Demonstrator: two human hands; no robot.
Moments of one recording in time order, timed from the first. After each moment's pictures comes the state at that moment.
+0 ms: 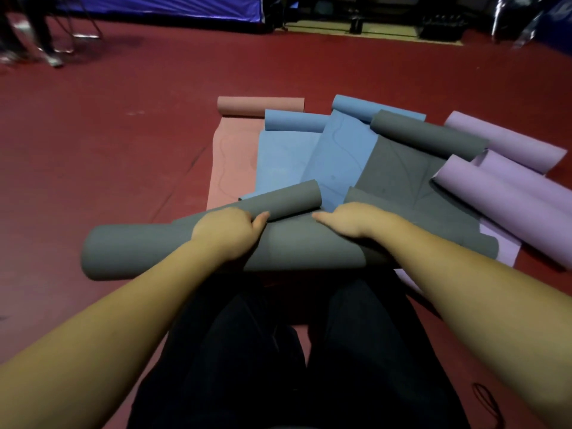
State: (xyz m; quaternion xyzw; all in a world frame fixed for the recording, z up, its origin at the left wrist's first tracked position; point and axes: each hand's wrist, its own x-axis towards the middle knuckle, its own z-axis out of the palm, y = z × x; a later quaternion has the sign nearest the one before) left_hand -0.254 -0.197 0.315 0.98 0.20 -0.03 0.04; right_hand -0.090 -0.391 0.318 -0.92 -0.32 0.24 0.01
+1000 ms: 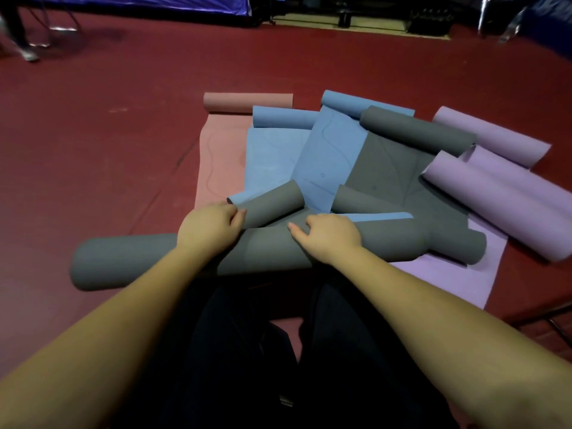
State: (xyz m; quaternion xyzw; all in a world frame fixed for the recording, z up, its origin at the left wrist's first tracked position) left_hand -0.230 -0.174 0.288 0.97 0.19 0.11 0.08; right_hand -0.113 -0.383 0.273 -0.93 -0.36 0.02 0.04
